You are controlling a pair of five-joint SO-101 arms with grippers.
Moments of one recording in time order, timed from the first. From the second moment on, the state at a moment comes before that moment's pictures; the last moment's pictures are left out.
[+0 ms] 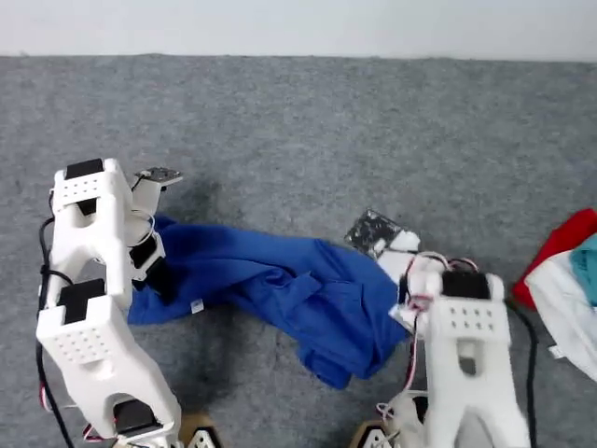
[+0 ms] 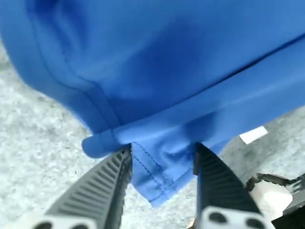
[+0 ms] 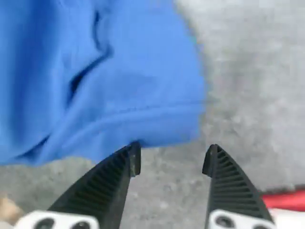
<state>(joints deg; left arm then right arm) -18.9 26.7 -0.4 98.8 -36.2 1.2 -37.2 54.6 67.5 51.3</state>
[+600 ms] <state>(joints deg) -18.9 26.7 -0.4 98.8 -36.2 0.5 -4.0 33.7 70.8 49.9</state>
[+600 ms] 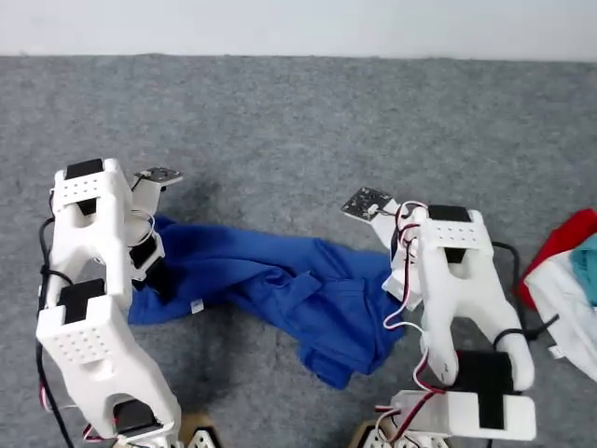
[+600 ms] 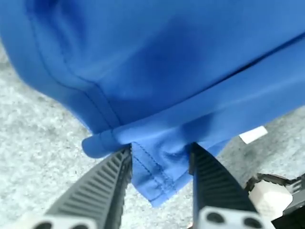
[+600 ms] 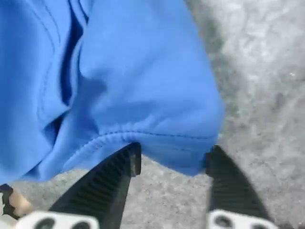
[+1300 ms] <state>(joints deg) -18.9 18.9 -0.4 98.8 -36.2 8.4 4.8 26.5 58.0 50.2</state>
